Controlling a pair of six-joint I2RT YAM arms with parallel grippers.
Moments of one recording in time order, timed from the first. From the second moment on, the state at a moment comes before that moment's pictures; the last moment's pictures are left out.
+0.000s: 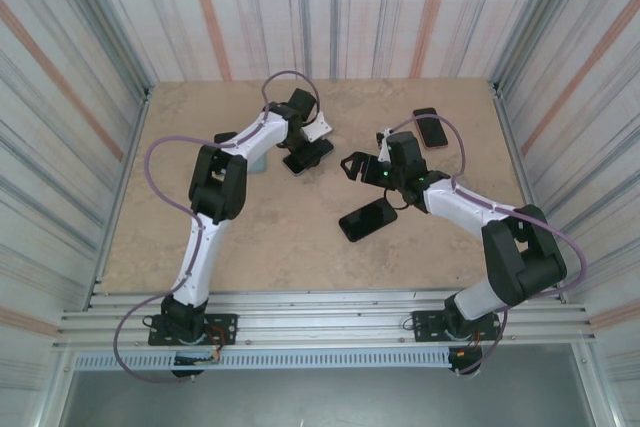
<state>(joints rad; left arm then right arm) -0.47 2.42 2.07 -0.87 0.08 0.44 0.44 1.50 0.84 0.02 -0.24 0.62</state>
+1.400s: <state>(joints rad) -0.49 2.02 1.81 -0.71 0.31 -0.27 0.56 1.72 0.86 0.56 -0.32 0.94</state>
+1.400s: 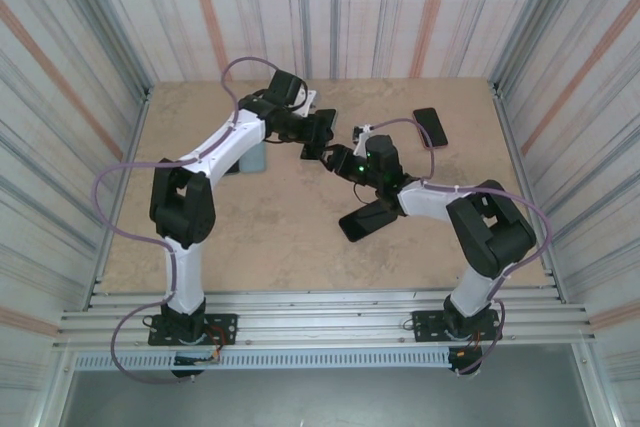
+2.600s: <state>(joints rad) -0.32 1.93 1.74 -0.33 0.74 -0.61 0.44 1.63 0.86 0.64 -0.48 1.13</state>
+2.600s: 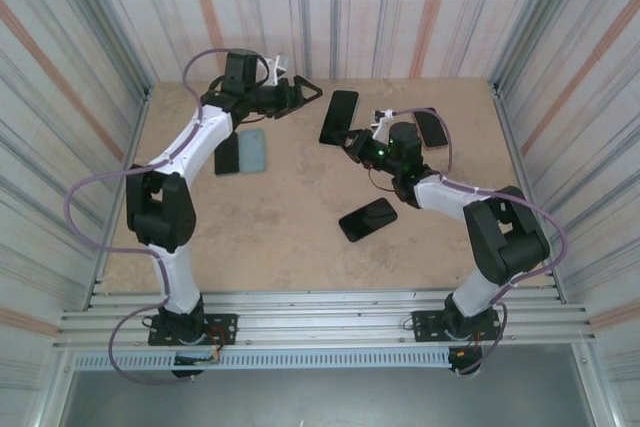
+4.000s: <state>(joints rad) -0.32 2.04 1.82 0.15 1.13 -1.16 0.42 1.62 0.91 0.94 -0.68 1.43</state>
